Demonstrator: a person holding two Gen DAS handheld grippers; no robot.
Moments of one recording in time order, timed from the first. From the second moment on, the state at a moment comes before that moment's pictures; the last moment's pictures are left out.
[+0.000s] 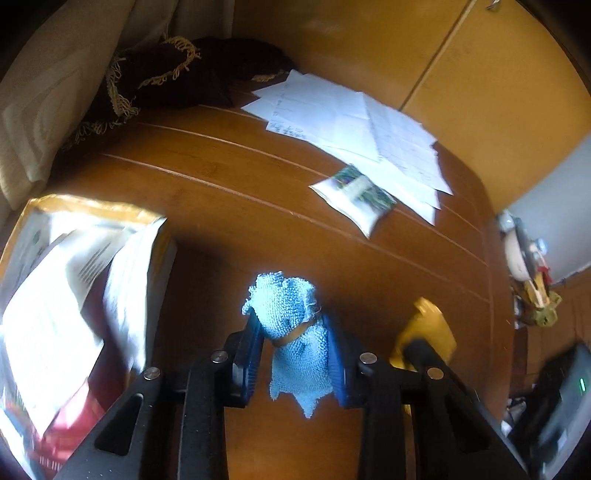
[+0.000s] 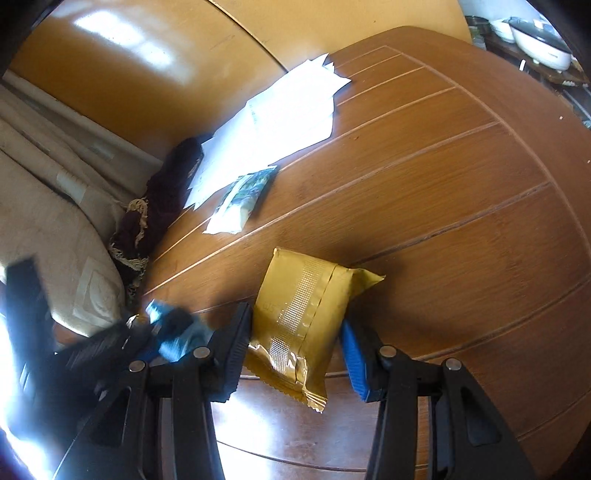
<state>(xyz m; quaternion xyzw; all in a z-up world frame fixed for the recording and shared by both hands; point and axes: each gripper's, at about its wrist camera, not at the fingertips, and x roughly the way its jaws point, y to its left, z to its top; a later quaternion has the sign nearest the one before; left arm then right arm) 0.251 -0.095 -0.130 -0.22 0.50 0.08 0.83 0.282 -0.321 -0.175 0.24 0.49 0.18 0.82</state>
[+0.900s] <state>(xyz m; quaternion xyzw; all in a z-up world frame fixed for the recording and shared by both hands) 0.109 0.086 -0.050 -0.22 0.40 0.08 0.88 0.211 -0.203 -0.089 0.04 0.36 0.43 0.83</state>
